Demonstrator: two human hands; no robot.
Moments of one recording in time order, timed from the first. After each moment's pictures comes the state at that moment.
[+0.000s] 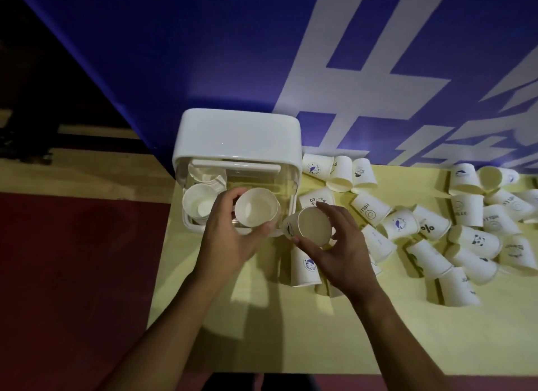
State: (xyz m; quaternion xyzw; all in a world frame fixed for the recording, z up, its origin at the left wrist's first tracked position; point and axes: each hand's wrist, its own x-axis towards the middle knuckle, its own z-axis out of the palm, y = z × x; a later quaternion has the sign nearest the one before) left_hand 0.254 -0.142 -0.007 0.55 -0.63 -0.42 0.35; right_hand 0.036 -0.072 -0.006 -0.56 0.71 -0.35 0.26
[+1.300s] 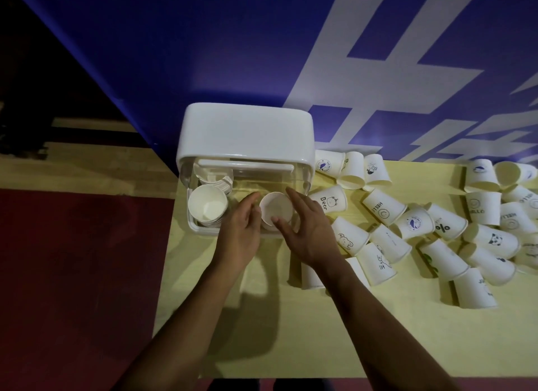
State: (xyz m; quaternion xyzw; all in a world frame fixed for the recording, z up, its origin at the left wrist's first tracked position) left_hand 0.247 -0.170 -0.056 0.59 -0.58 -0.50 0.26; right_hand 0.082 -0.136 -0.068 -0.61 0.72 -0.24 0.25
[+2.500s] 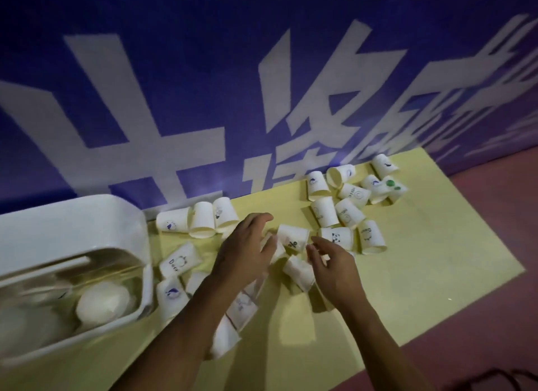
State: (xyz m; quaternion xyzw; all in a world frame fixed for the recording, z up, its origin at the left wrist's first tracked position) left_hand -0.066 -0.133 0.015 0.35 -0.86 -0.35 0.13; right_hand -0.221 0.017 -0.005 -0.33 0.87 -0.32 0.20
